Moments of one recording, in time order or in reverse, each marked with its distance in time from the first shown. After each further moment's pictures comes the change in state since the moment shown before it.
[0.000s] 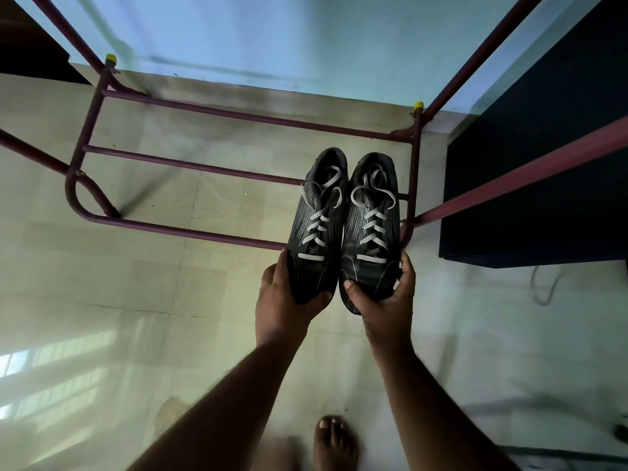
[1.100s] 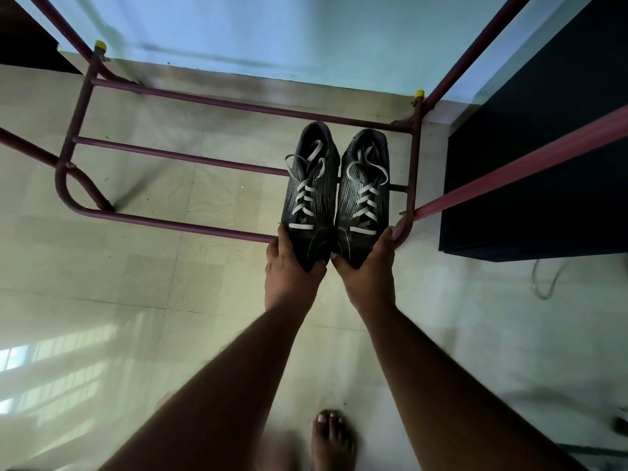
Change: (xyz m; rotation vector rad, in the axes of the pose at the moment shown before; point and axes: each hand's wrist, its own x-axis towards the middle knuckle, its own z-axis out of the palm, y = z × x) left_hand 0.035 0.018 0.018 0.024 -0.035 -0.099; right_hand 0.039 -0.010 0.033 -0.527 -0.097 0.063
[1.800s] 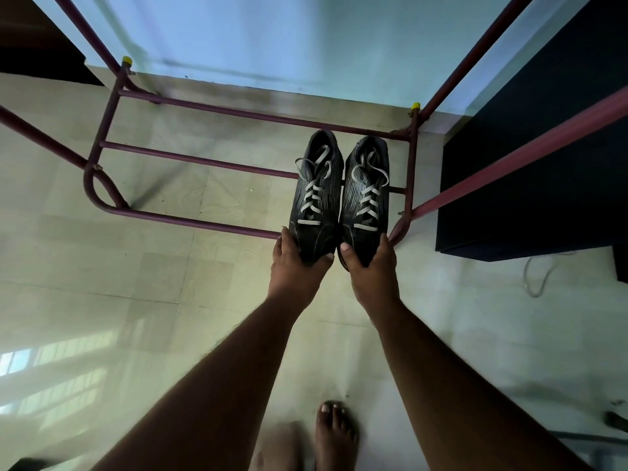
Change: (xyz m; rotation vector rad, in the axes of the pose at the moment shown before) left_hand -0.018 0.005 -0.027 -0.114 -0.132 -0.079; right_hand -0.026 -0.020 -0.019 0.117 -0.017 0.070
